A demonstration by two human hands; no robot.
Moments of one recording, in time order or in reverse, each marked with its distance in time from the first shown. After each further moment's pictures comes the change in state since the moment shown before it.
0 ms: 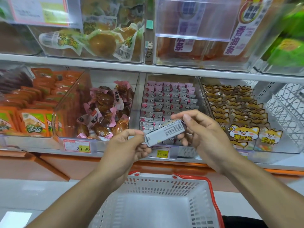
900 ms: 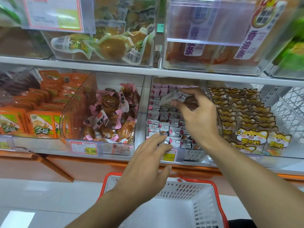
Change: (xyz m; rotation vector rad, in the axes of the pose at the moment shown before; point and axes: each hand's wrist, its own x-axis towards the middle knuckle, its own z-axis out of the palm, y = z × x) left_hand -0.008 -0.033 0.000 1.324 -0.224 0.775; right_hand 0.077 0.015 0.013 -0.594 0.383 -0.504
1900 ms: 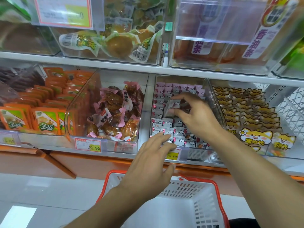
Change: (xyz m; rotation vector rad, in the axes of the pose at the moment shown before) left_hand 0.000 -0.001 0.003 0.001 0.001 0.016; right_hand 0.011 0.007 -0.002 -0.368 -0.378 -0.061
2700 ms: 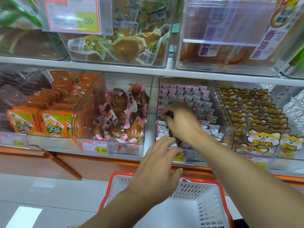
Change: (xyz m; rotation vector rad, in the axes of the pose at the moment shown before) left_hand -0.002 0.003 -0.002 -0.008 -0.016 -0.011; right_hand 0.012 -0.023 0.049 -0.199 -0.050 0.042
